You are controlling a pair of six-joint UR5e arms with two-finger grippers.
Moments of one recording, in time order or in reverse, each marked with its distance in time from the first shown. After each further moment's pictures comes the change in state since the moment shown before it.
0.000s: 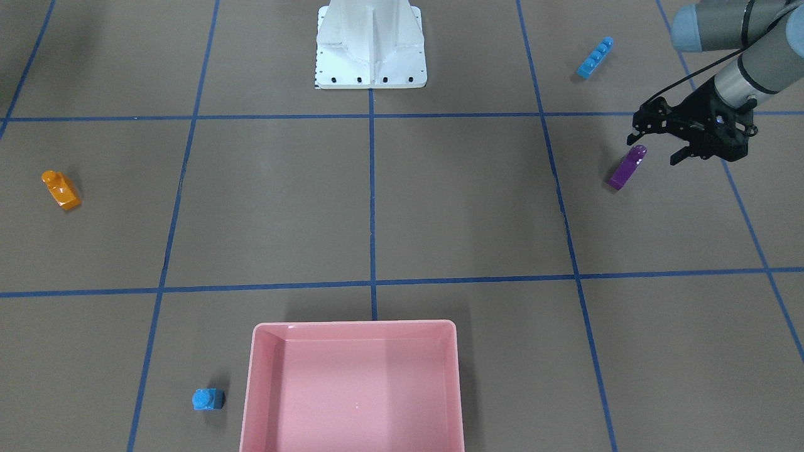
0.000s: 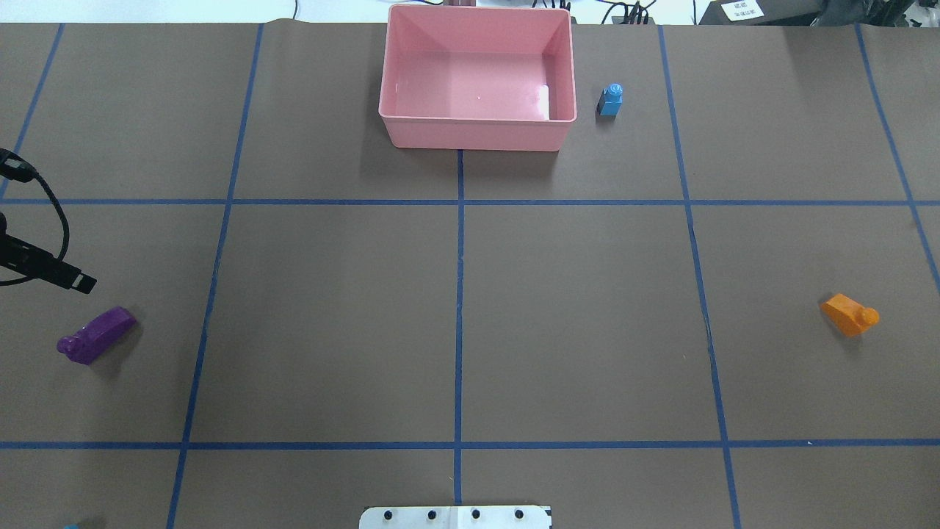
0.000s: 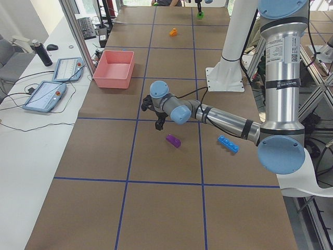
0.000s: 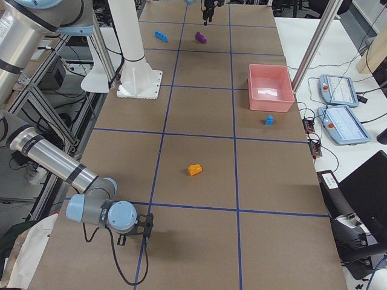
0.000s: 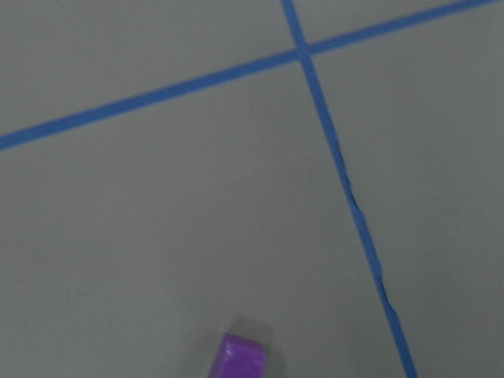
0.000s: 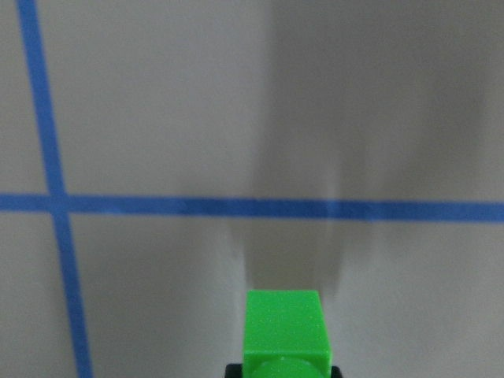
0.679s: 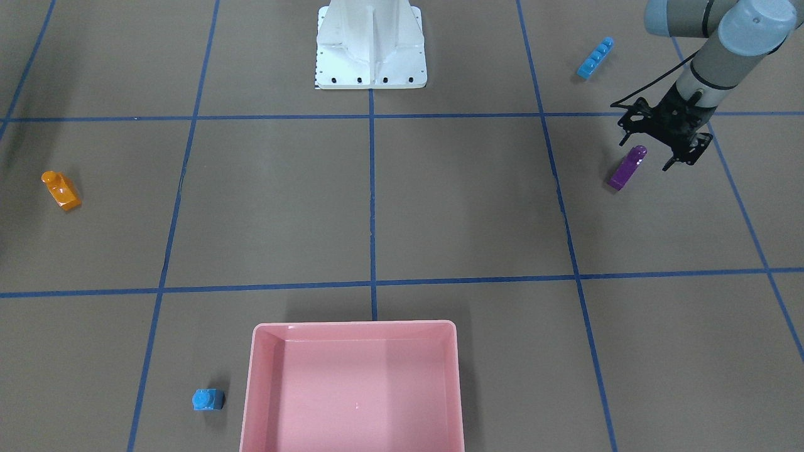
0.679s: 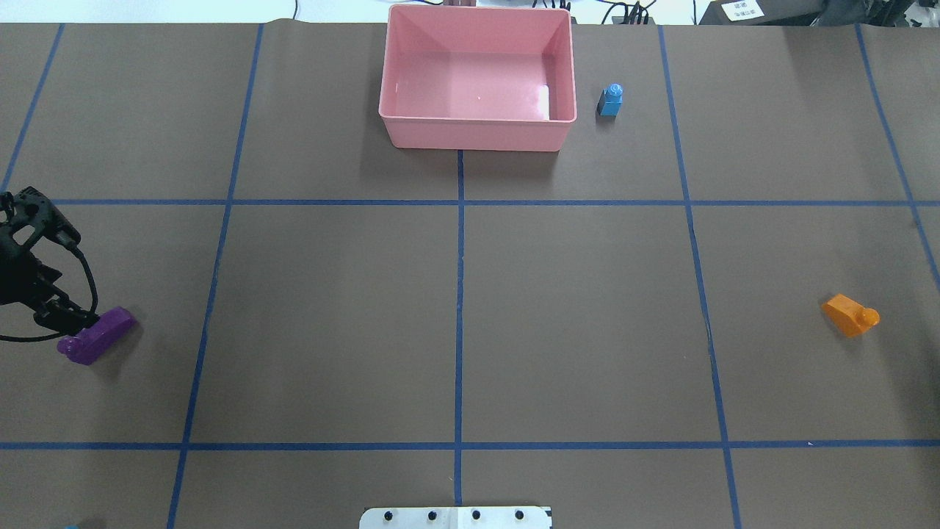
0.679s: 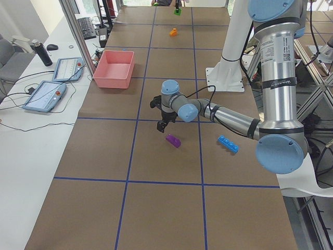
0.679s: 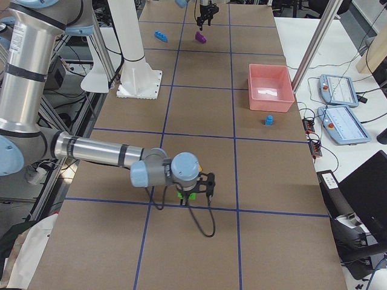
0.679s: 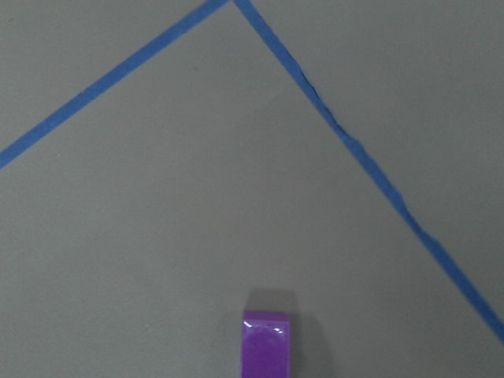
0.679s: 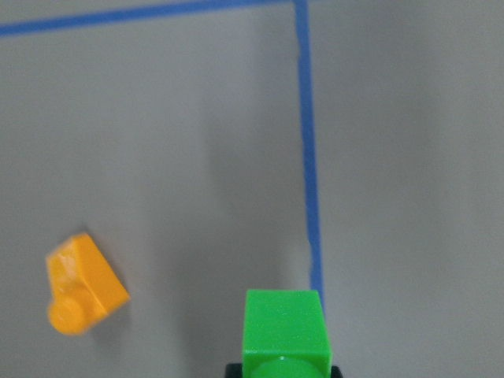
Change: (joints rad) left arm 0.157 0.053 -0.025 0.008 0.270 0.272; right arm -0.018 0.466 0.139 -0.282 0.042 0.283
